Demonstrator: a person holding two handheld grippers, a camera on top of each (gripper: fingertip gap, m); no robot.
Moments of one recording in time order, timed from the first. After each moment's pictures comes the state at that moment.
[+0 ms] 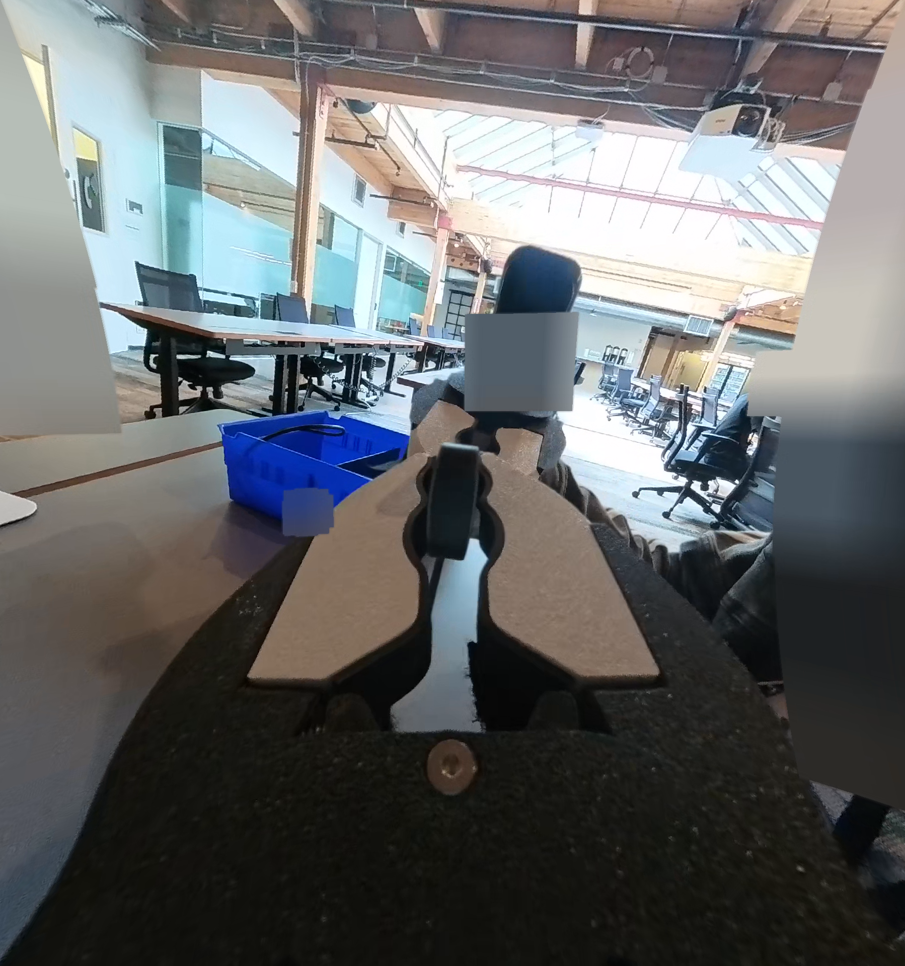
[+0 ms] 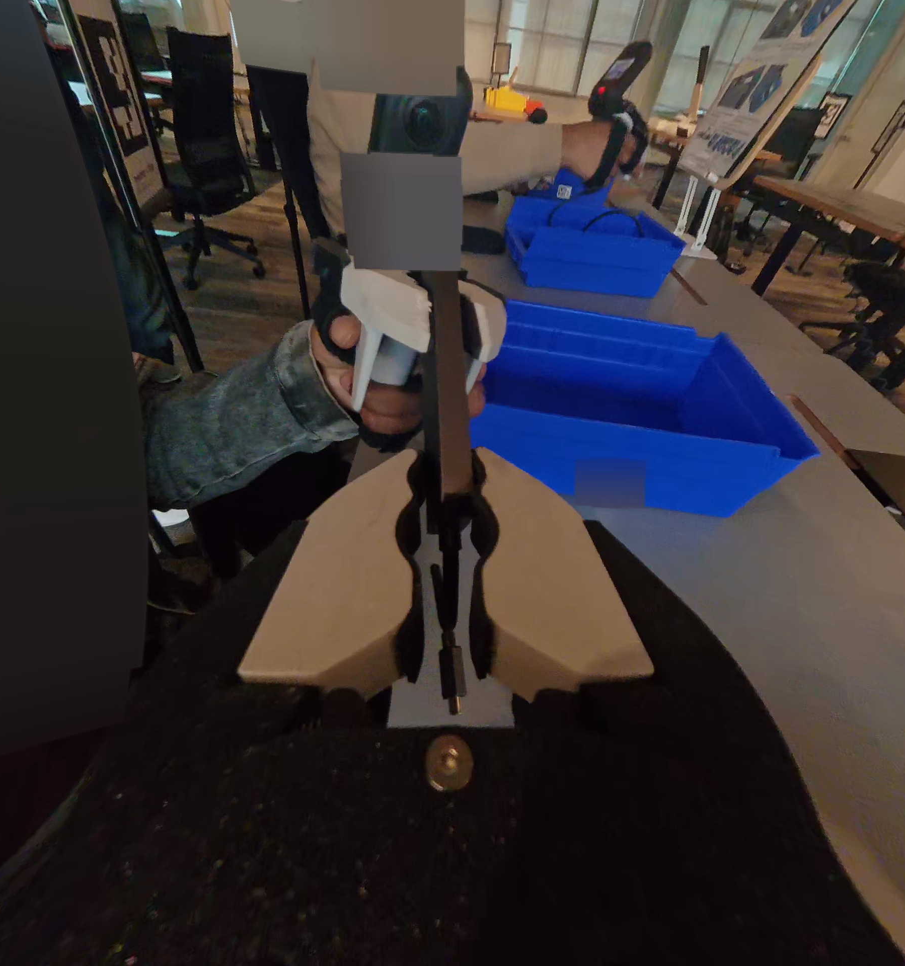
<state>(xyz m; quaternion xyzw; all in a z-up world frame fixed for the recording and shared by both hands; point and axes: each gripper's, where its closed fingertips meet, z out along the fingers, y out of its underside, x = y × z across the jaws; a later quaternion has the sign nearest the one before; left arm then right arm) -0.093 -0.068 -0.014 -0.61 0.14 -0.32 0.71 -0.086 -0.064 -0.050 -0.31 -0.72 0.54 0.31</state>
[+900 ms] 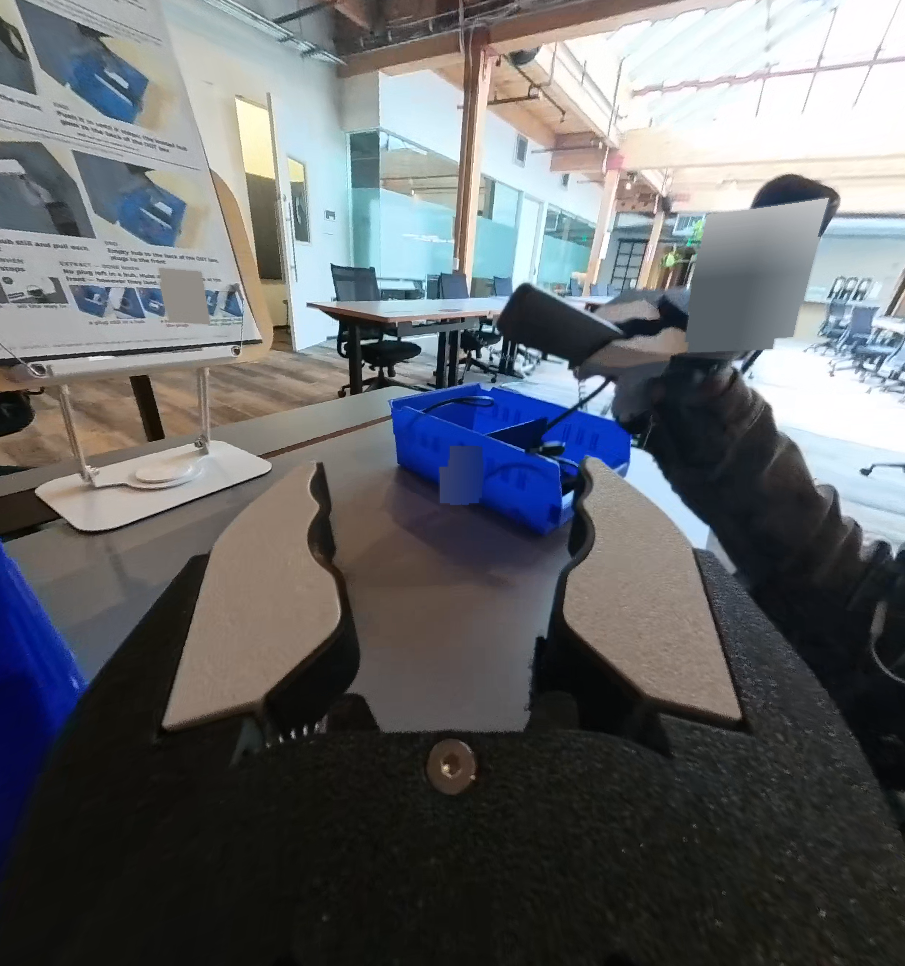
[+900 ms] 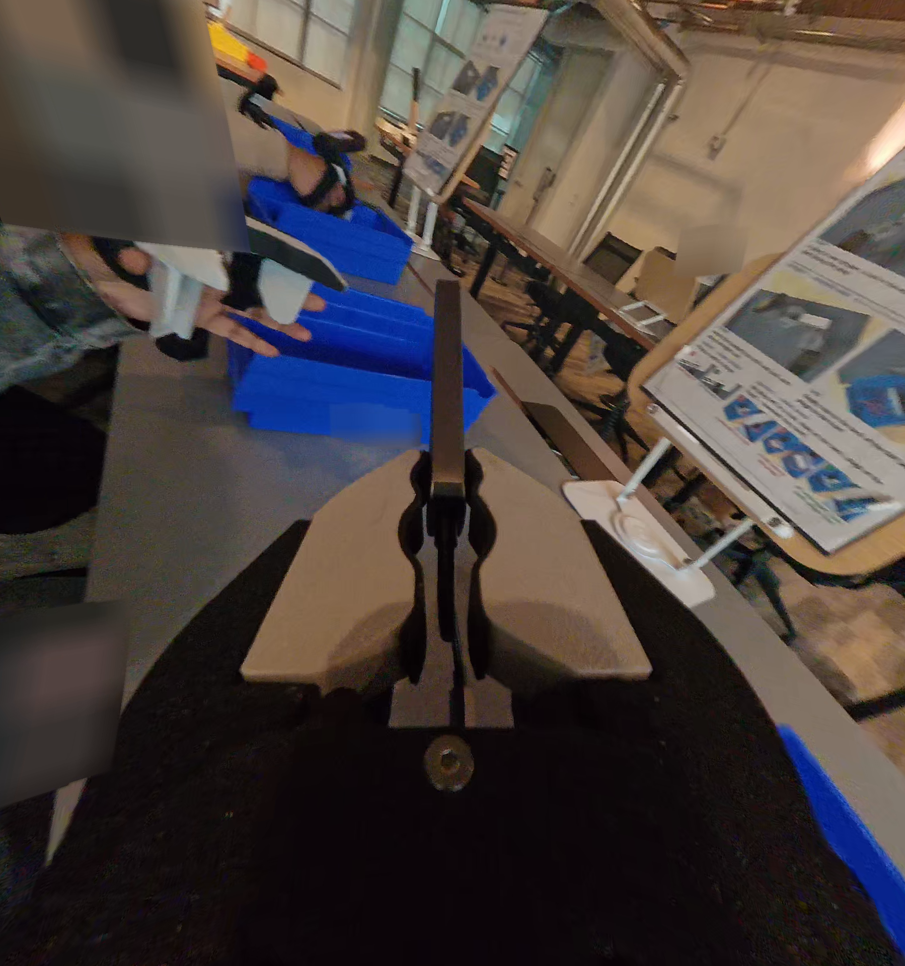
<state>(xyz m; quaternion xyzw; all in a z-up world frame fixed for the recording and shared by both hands) -0.140 -0.066 -0.026 -0.67 0.09 -0.15 0.73 -0.024 0.041 -0.010 -0.37 -0.65 0.40 0.53</state>
